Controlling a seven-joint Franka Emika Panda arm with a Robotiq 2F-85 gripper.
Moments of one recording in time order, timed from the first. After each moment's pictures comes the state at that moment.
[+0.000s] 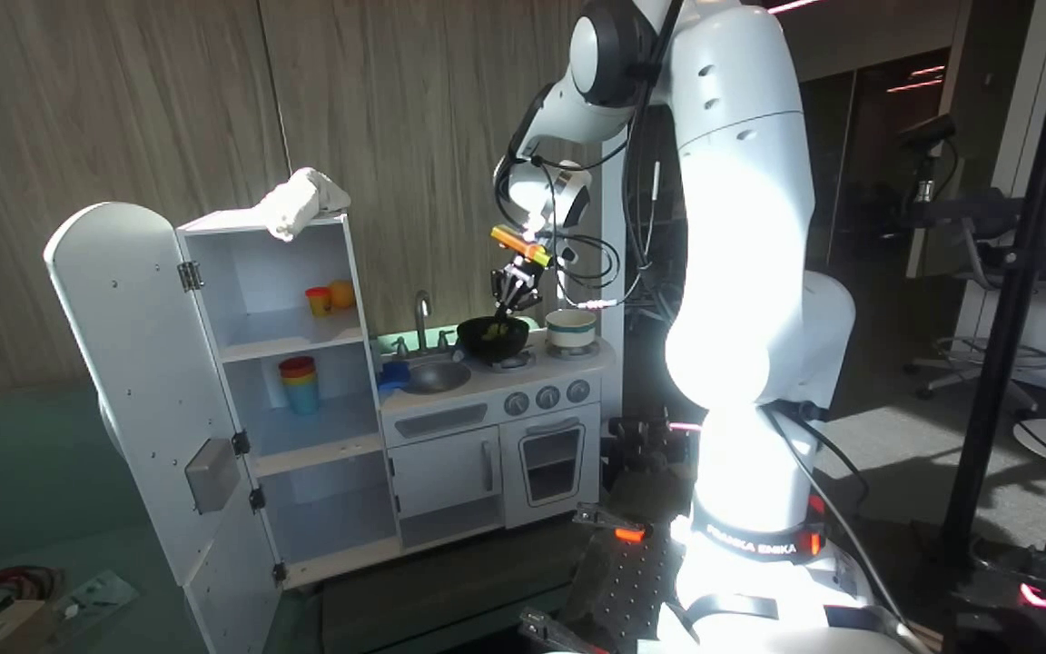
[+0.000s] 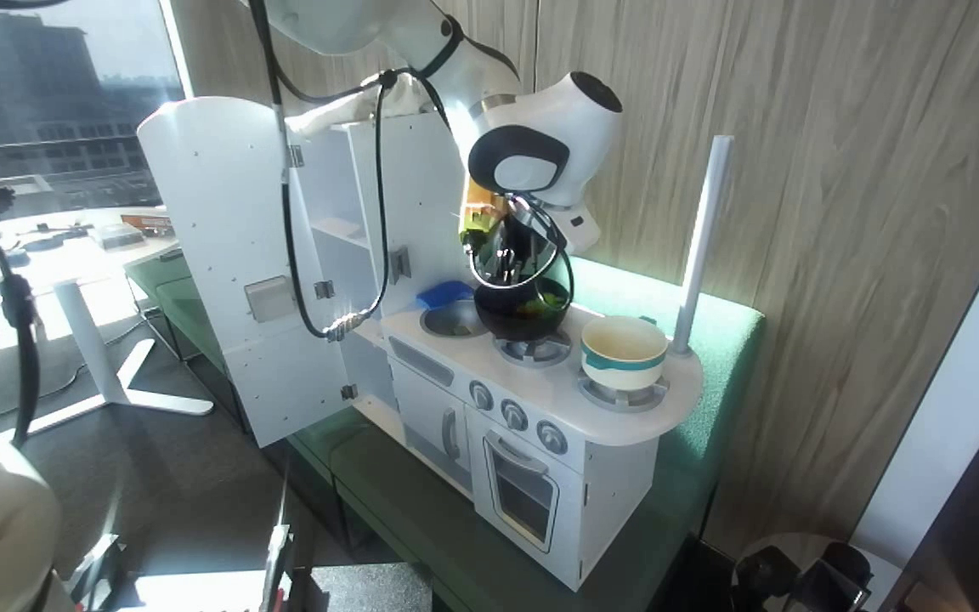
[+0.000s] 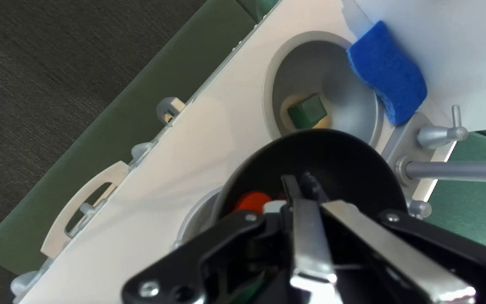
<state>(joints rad) -0.40 0.24 -0.41 -1.97 0.75 2.16 0.33</state>
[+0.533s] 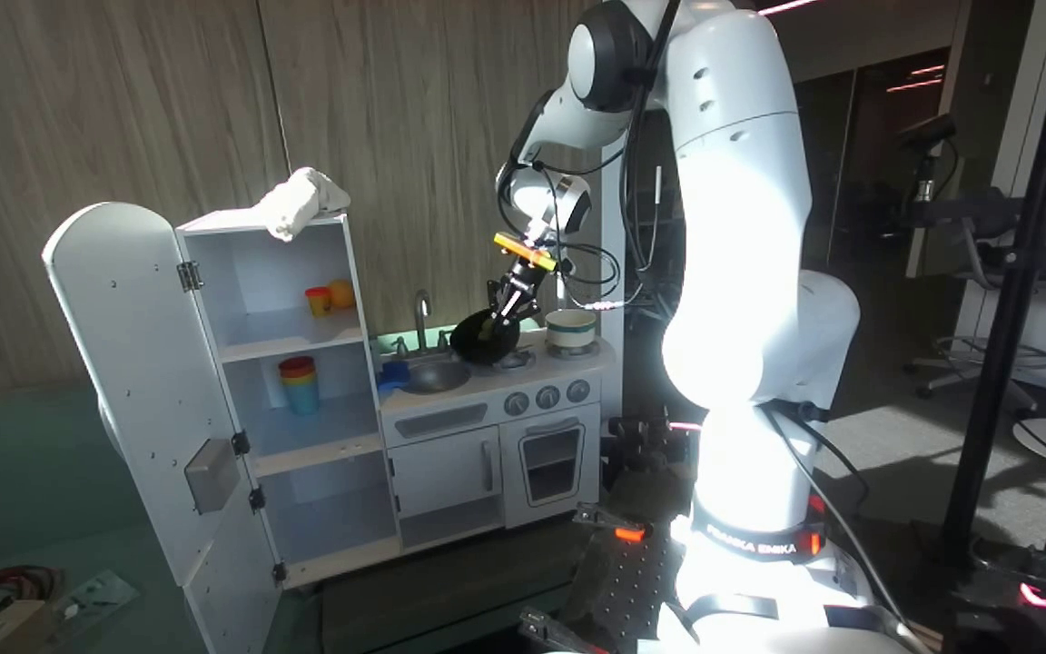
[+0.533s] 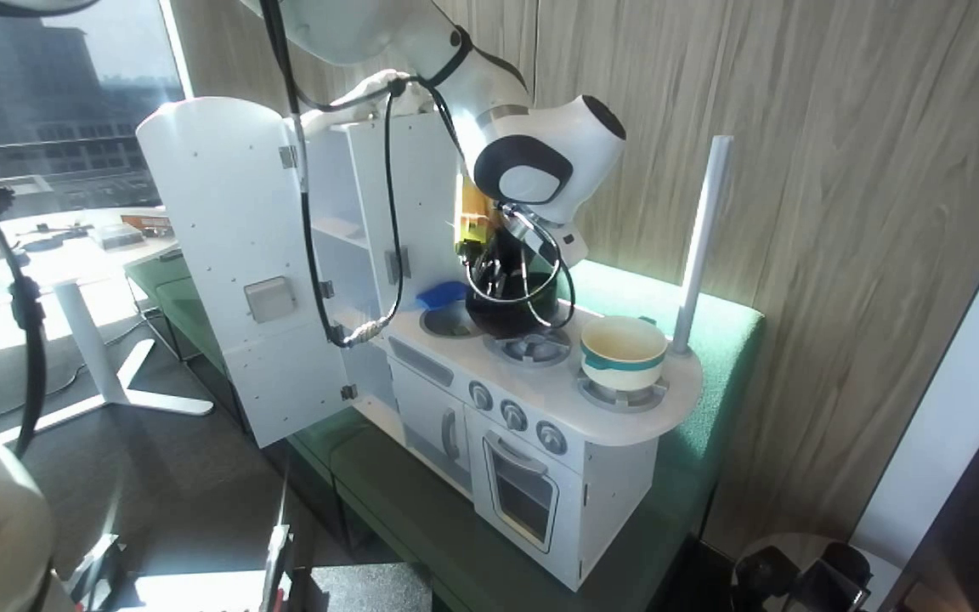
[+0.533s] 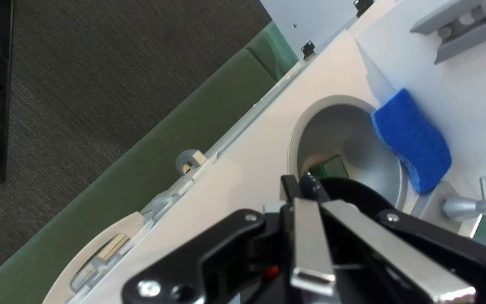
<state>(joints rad) -0.44 0.27 -0.38 -1.97 0.76 2.00 0.25</state>
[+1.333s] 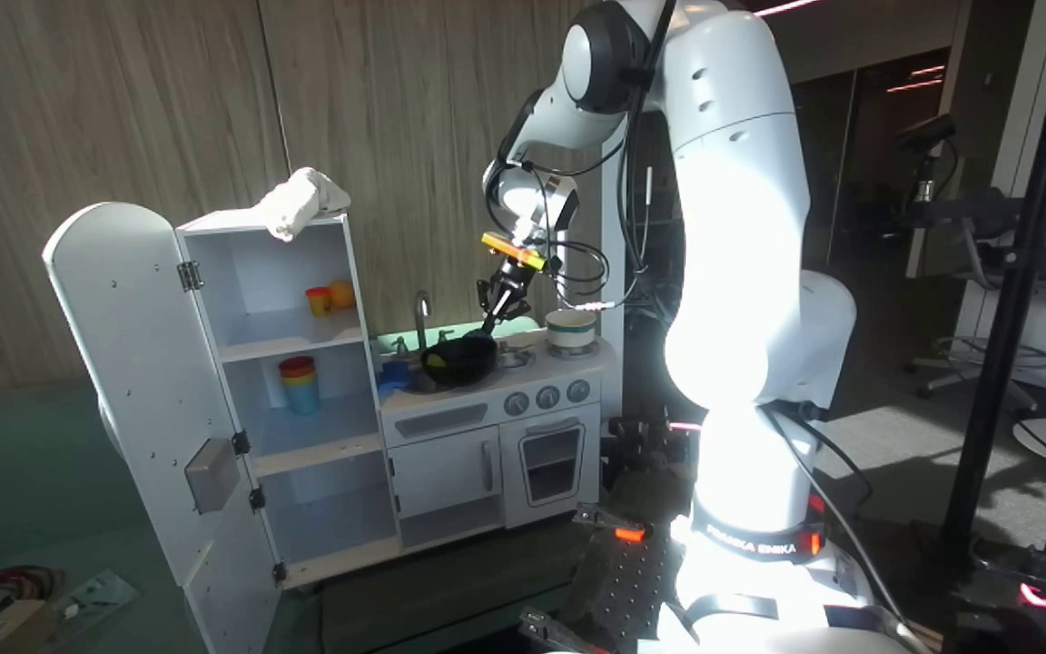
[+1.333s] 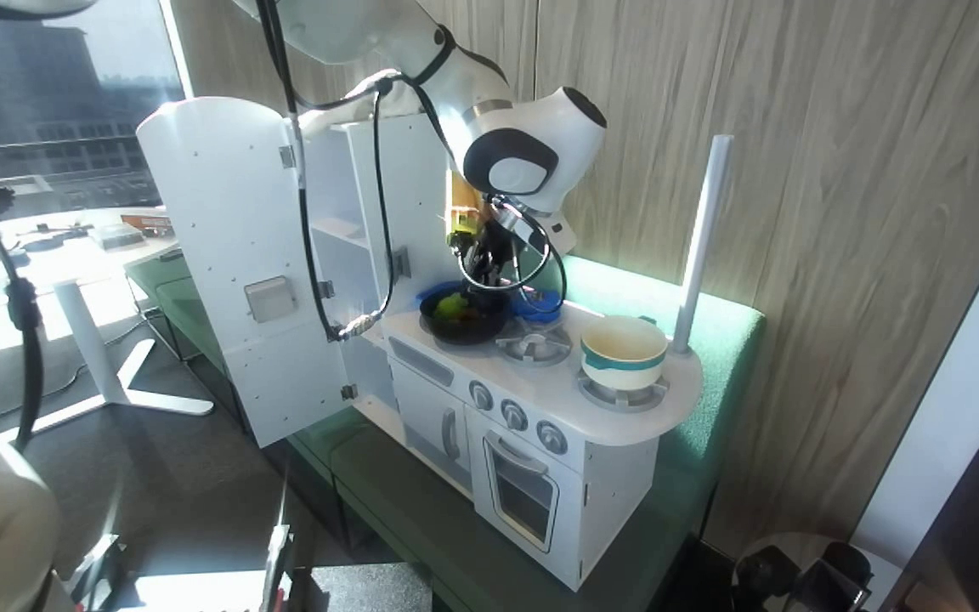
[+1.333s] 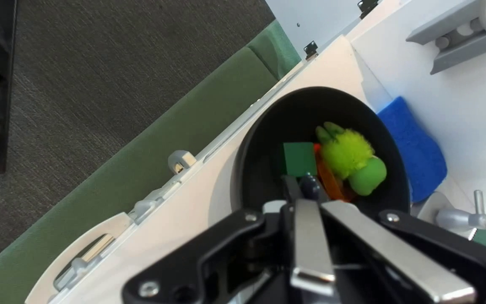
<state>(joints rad) -0.41 0.27 -0.37 -1.94 0.74 2.03 0.28</state>
